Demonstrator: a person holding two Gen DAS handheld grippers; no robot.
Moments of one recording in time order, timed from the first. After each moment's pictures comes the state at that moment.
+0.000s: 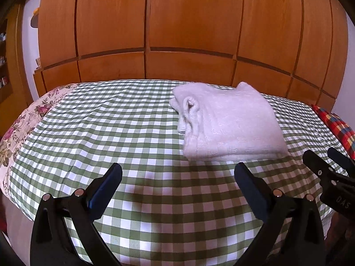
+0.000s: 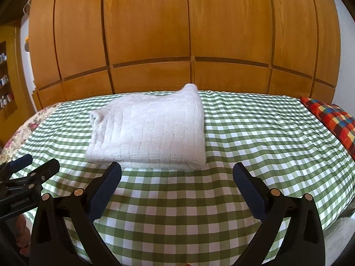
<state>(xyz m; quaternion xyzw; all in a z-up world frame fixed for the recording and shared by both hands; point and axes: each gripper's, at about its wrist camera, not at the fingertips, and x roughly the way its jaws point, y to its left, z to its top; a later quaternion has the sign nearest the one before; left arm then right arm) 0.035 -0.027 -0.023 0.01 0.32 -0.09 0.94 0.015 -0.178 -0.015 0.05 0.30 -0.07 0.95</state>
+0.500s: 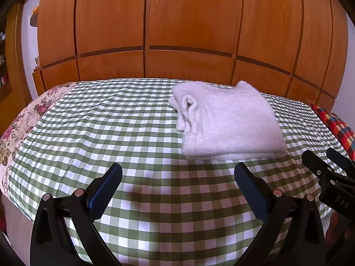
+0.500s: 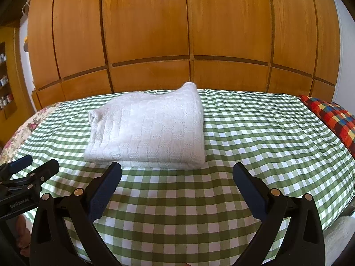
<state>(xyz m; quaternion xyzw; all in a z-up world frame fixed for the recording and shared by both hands) 0.036 -0.028 -0.024 0.01 0.33 -0.09 0.94 0.015 -0.180 -0.017 0.06 0.30 -0.07 0.95</state>
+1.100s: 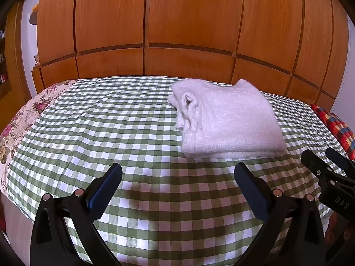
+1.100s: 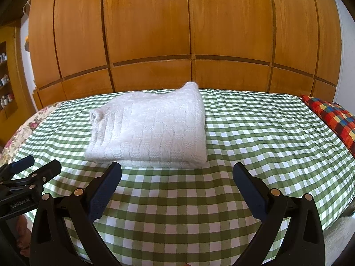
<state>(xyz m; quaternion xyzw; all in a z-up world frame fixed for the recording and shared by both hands) 0.037 -0.027 -0.027 0.00 0.33 -0.09 0.94 0.017 -0.178 -0.017 0.05 0.30 -0.07 0.95</state>
